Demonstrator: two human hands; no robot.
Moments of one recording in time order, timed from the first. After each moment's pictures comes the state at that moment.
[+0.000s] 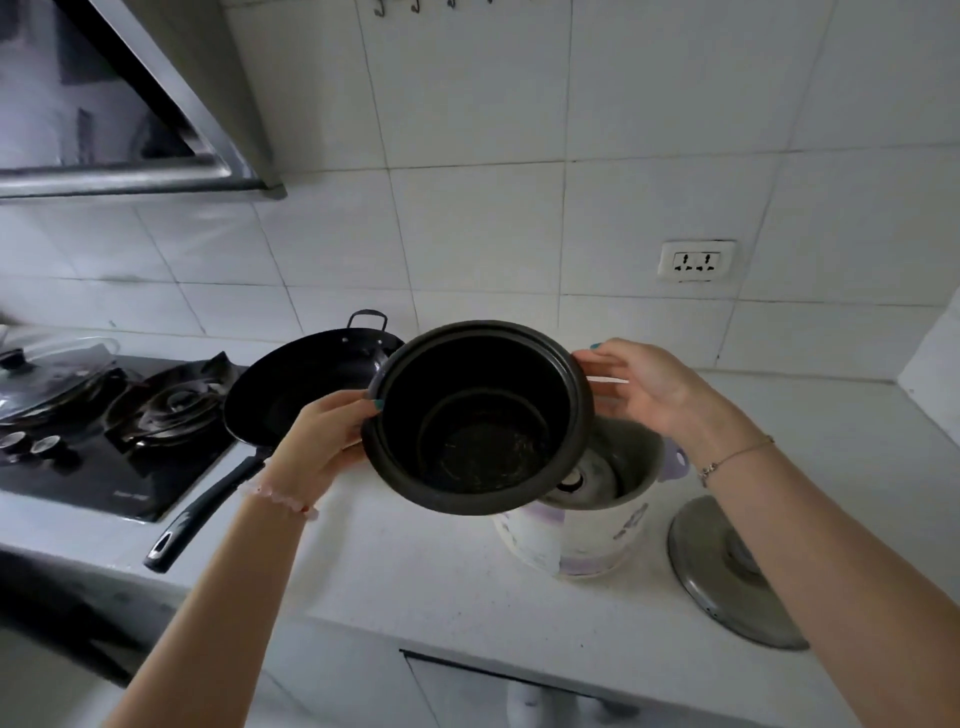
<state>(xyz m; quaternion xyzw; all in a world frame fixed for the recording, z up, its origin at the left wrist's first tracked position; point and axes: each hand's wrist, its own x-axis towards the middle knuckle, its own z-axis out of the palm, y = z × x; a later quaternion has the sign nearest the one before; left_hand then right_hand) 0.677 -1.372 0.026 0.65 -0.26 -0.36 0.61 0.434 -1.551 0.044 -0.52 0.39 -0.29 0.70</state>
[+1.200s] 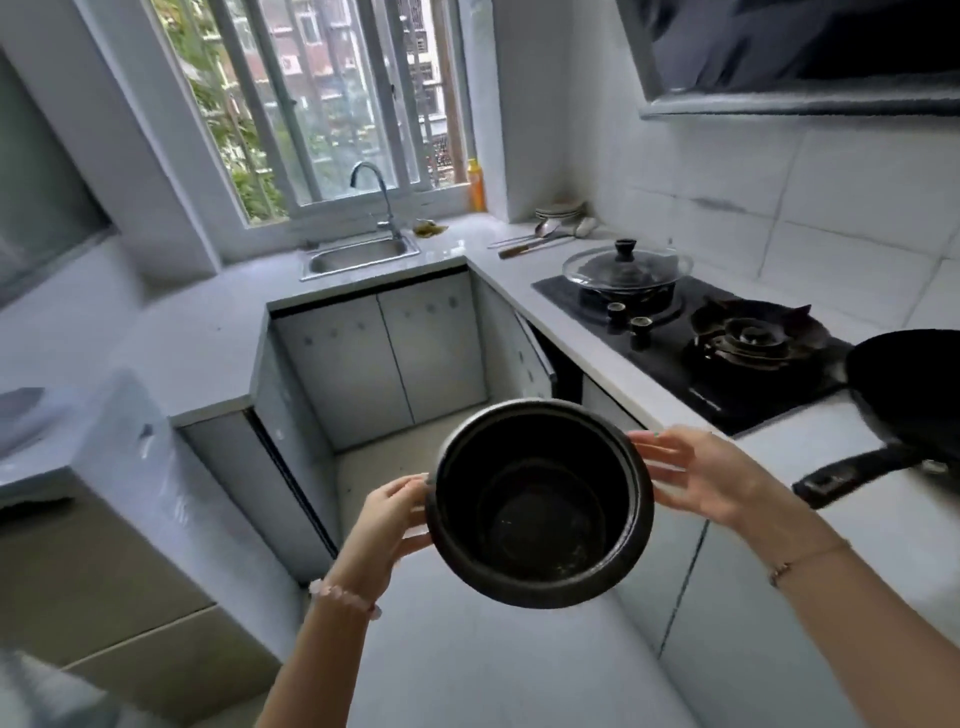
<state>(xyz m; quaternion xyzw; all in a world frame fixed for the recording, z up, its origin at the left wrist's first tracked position) 0.839 -0.819 -0.045 0.71 0.11 -0.10 0.69 0.849 -1.127 -0.036 -0.59 0.20 0.11 0.77</state>
